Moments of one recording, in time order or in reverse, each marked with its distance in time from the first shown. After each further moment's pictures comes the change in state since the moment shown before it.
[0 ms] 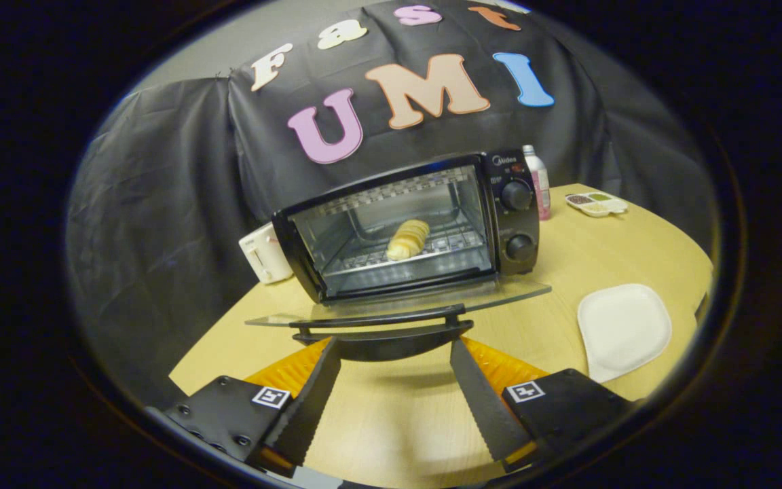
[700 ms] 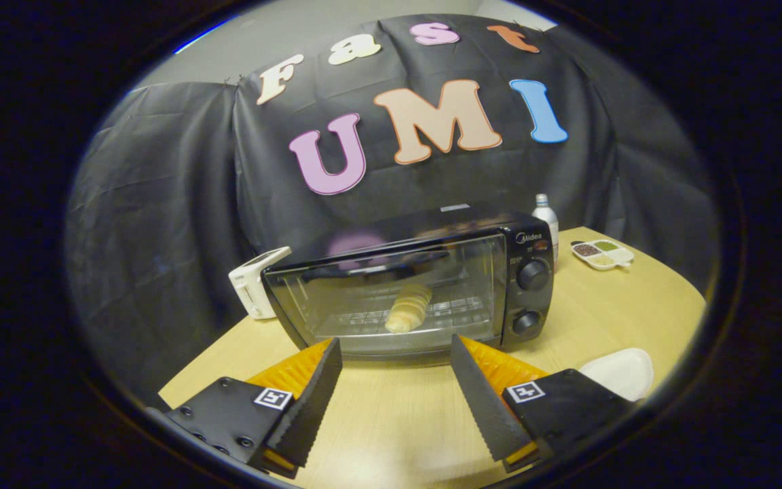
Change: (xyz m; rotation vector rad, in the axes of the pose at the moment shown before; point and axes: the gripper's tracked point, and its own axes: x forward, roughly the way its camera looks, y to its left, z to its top) arm 0.040 0.002 0.072 -0.082 -0.117 -0.037
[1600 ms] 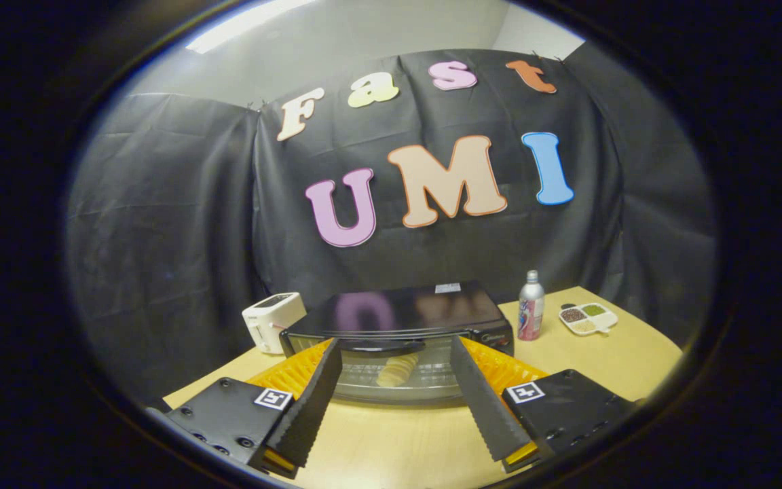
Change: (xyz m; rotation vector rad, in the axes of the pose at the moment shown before) arm -0.061 -0.020 0.116 -0.062 -0.190 0.057
